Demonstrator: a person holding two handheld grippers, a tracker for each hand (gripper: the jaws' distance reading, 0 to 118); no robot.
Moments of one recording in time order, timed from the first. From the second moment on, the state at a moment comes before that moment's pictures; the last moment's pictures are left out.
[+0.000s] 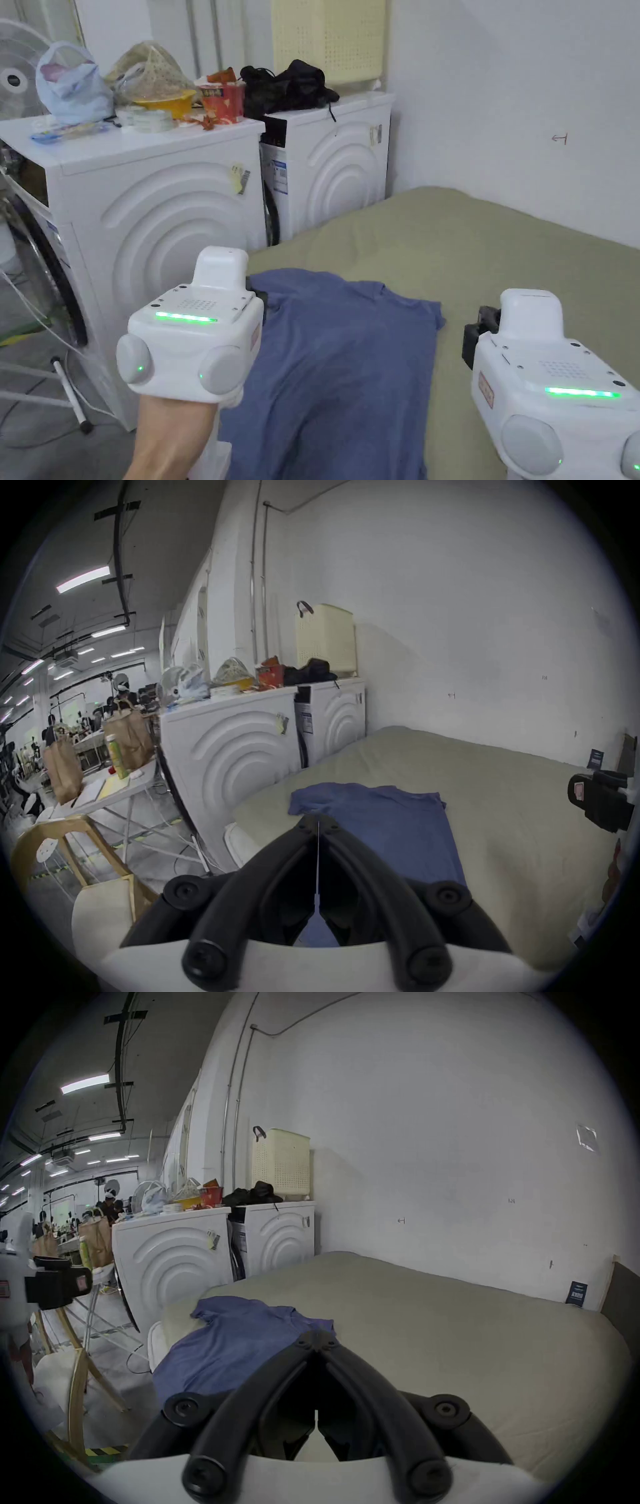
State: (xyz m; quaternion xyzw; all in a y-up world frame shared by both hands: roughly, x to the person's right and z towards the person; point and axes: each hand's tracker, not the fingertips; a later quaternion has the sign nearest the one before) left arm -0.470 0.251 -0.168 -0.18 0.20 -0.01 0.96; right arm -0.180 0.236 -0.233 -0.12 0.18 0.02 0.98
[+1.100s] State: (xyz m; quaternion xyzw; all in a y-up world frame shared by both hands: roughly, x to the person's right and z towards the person) left arm -0.416 0.109 -0.405 -0.46 0.08 -0.06 0.88; right arm -0.116 0.135 -0.292 -0.23 0.10 0.03 0.97
